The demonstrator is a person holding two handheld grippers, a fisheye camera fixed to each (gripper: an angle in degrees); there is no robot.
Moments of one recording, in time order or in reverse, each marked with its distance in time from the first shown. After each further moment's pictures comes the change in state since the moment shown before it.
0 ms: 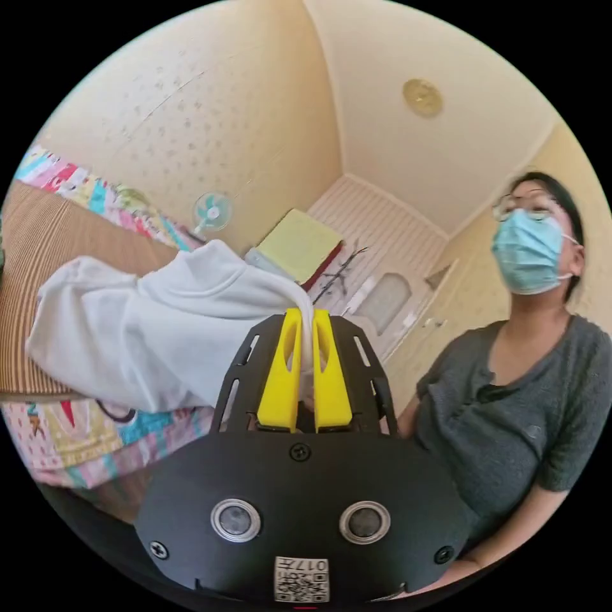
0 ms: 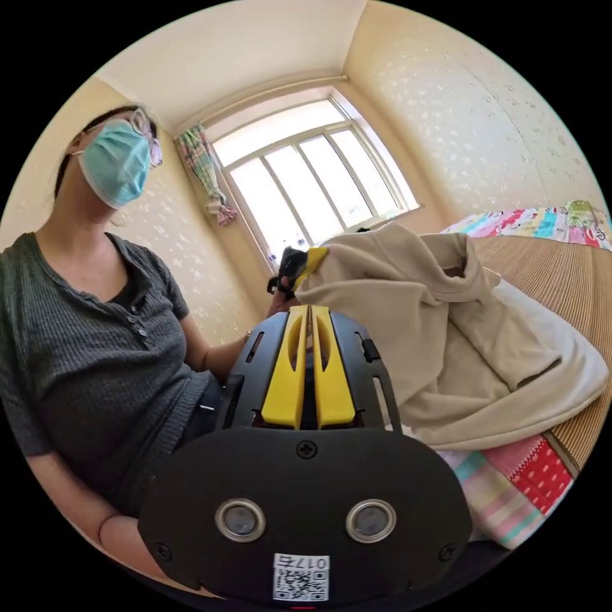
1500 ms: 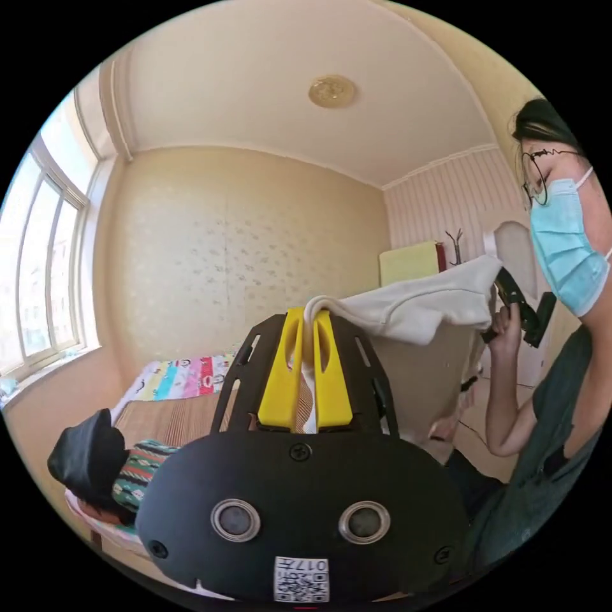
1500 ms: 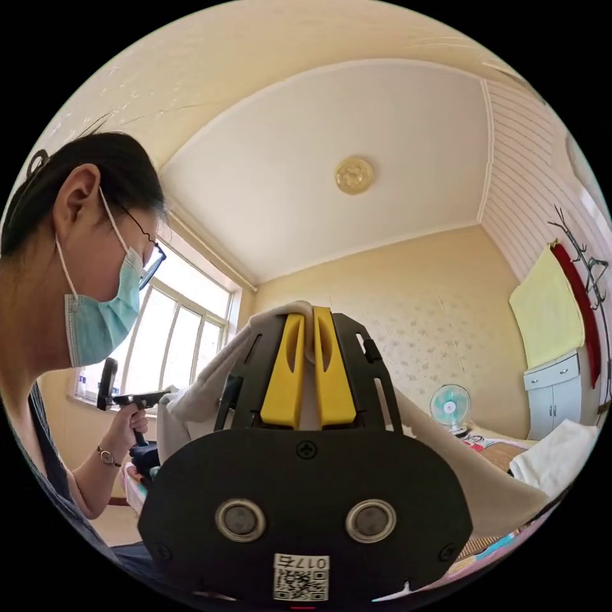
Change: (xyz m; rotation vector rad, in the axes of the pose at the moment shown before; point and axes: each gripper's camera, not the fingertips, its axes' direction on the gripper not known) left arm 0.396 -0.051 0.223 0.126 -0.994 0.585; right arm -0.324 -0.206 0.019 0.917 1.028 -0.501
